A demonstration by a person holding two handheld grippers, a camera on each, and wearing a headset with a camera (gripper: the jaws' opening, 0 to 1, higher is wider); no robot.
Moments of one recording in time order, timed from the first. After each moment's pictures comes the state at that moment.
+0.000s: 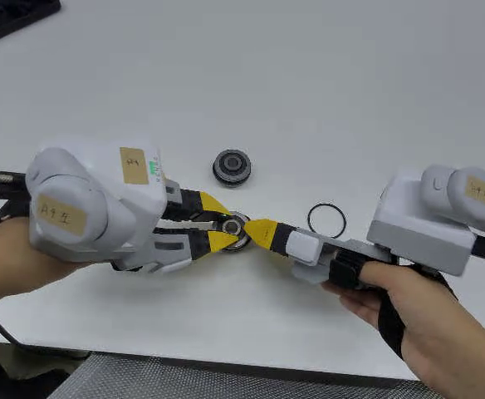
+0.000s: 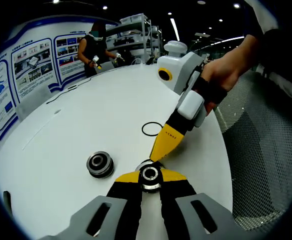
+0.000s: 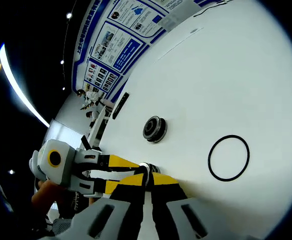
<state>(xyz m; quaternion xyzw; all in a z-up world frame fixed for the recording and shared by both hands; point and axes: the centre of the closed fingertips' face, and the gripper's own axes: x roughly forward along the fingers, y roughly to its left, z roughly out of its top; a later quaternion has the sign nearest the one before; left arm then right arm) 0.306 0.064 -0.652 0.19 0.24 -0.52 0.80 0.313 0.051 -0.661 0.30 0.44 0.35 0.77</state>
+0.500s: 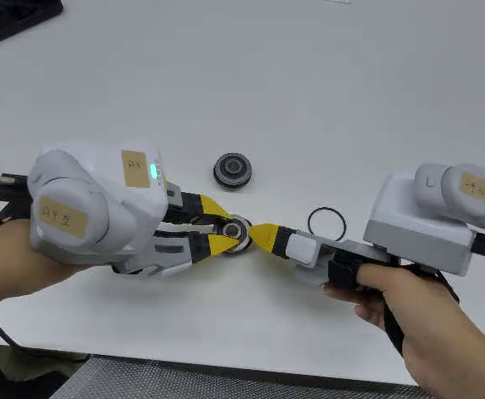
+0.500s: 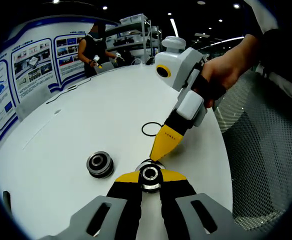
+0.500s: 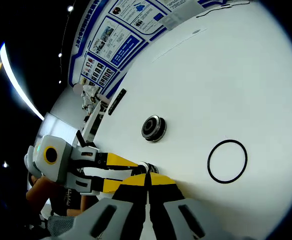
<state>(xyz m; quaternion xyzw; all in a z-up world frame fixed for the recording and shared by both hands) 0.306 0.064 -0.652 0.19 0.24 -0.52 0.80 0.311 0.052 -0.659 0.26 0.44 0.35 0.78</state>
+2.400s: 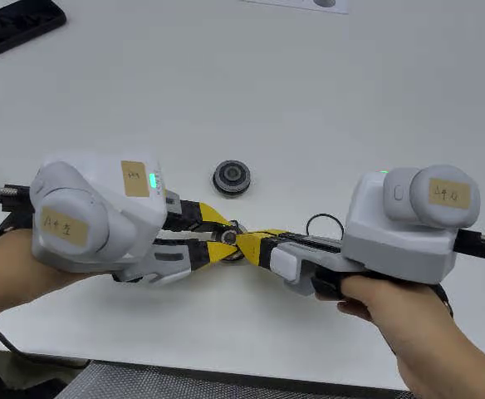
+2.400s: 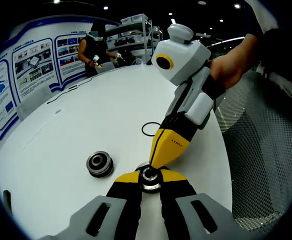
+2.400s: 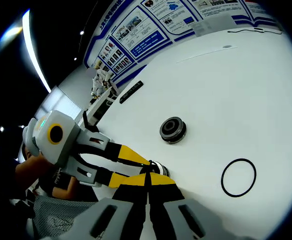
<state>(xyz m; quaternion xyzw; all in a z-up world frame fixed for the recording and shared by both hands) 0.305 0.064 -0.652 0.19 0.24 -0.51 0.80 0.304 0.068 -0.649 0.17 0.41 0.41 0.80</state>
